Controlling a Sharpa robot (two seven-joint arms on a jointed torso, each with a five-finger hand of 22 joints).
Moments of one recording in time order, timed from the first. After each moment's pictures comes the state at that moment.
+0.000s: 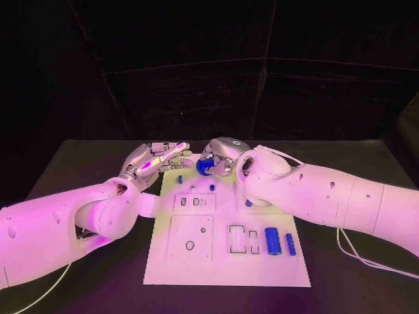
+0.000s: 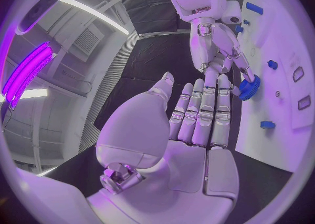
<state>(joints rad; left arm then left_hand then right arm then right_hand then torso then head) 1.19 -0.88 -0.08 1.60 0.04 -0.29 0.51 1.31 0.05 0.06 0.07 0.05 0.94 0.24 0.12 0.06 1.03 0.18 0.13 0.07 1.07 0.13 0.24 0.13 0.17 0.86 0.25 0.31 0.11 1.23 -0.43 -0.02 1.24 -1.53 -0.34 -0.24 1.45 0.00 0.25 0.00 0.17 0.97 0.15 0.14 0.06 1.42 0.04 1.37 1.31 1.46 -0.01 1.52 1.31 0.05 1.45 0.09 1.51 1.31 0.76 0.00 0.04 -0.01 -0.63</state>
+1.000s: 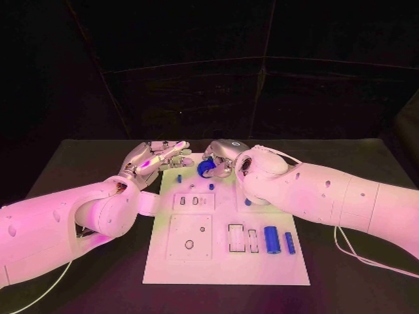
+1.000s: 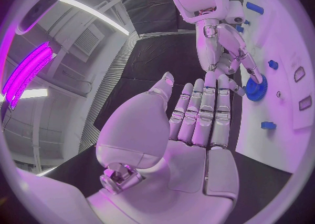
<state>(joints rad) 1.19 -0.88 -0.08 1.59 0.04 -0.29 0.51 1.31 0.05 0.06 0.07 0.05 0.94 0.24 0.12 0.06 1.03 0.18 0.13 0.07 1.07 0.13 0.24 0.13 0.17 0.86 0.25 0.31 0.11 1.23 -0.41 -0.02 1.21 -1.55 -0.29 -0.27 1.31 -0.08 0.20 0.06 0.11 0.82 0.19 0.06 0.06 1.36 0.10 1.30 1.27 1.47 0.02 1.52 1.31 0.05 1.45 0.13 1.51 1.31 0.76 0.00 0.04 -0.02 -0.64</state>
